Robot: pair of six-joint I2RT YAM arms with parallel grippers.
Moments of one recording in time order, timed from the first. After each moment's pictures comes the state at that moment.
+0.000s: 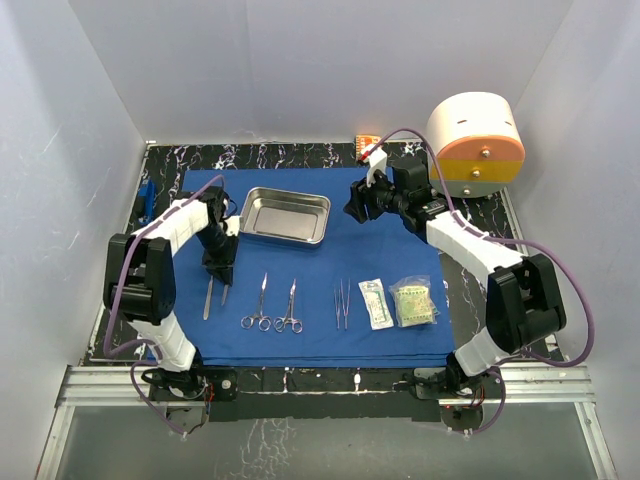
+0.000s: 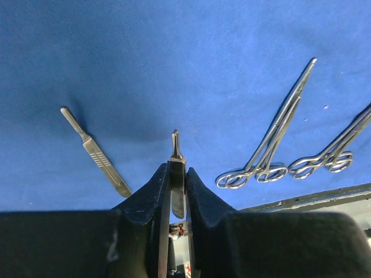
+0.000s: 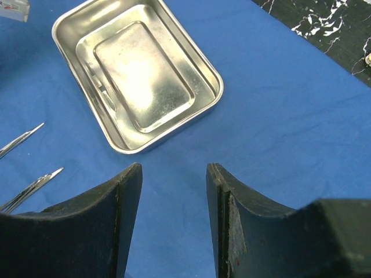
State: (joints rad) left arm -0.15 1.74 1.17 -1.06 0.16 -0.03; right arm 0.37 1.54 1.10 -0.03 -0.43 -0.11
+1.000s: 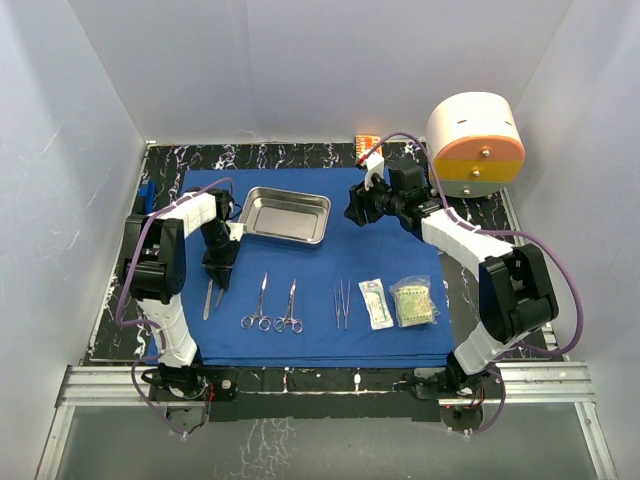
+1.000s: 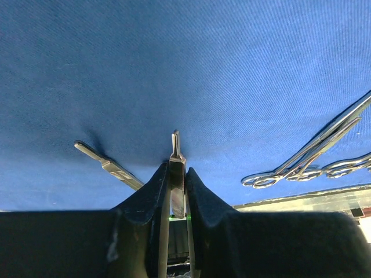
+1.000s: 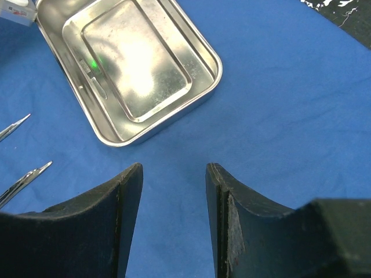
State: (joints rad) left arm -0.15 1.93 1.27 -1.17 0.10 0.05; right arm 0.36 1.60 1.10 -0.03 -0.44 -0.10
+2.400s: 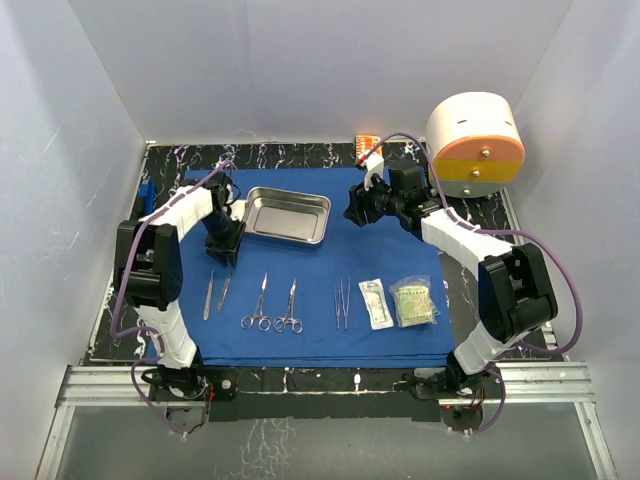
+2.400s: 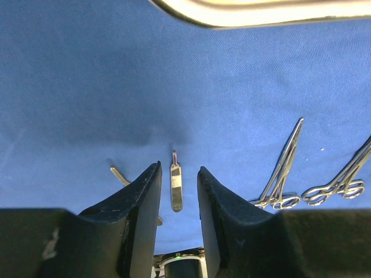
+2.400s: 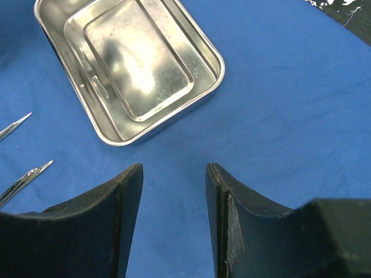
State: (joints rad) left arm -0.15 1.86 1.33 -1.03 0.12 0.08; right arm 0.36 1.61 1.10 -0.03 -0.45 -0.10
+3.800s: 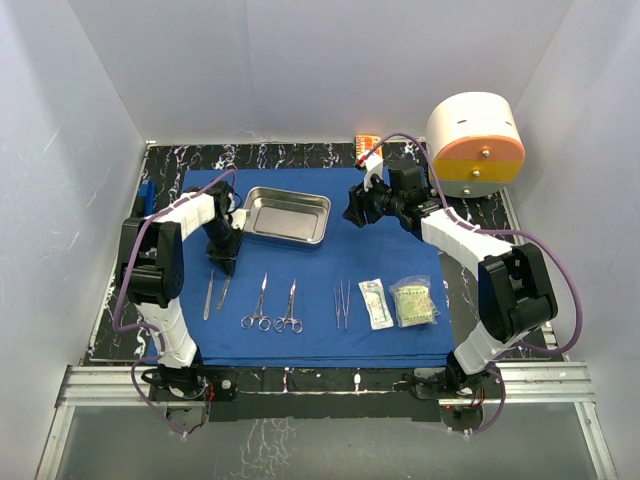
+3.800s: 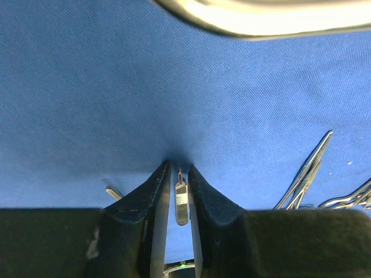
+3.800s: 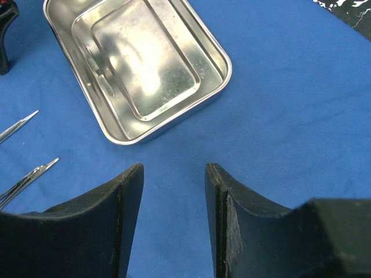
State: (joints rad) left arm -0.15 1.89 1.26 -0.97 0.11 0.10; right arm 0.36 1.61 1.10 -0.03 -0.47 -0.10
